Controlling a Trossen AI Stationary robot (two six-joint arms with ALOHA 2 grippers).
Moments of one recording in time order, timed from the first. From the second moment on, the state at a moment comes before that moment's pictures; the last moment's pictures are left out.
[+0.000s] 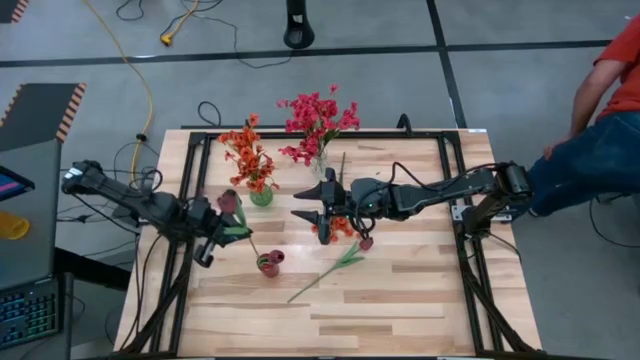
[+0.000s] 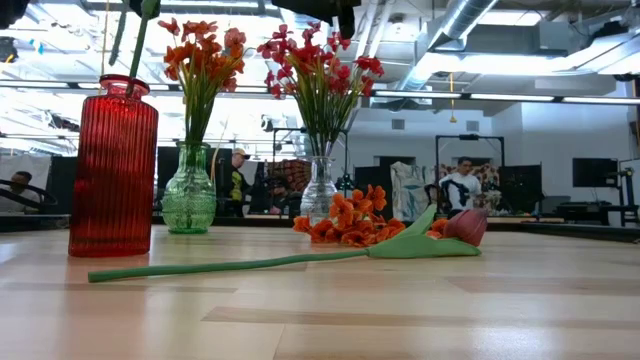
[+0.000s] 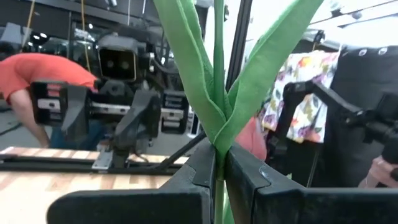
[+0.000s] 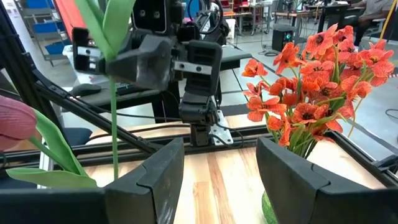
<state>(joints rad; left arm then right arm) -0.38 0.61 0.37 0.49 -0.15 -0.15 0.09 1.64 1.21 0.34 0.18 0.09</state>
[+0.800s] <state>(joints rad) -0.38 0.69 0.37 0.61 -0.09 -0.12 0.09 1.64 1.21 0.34 0.18 0.09</state>
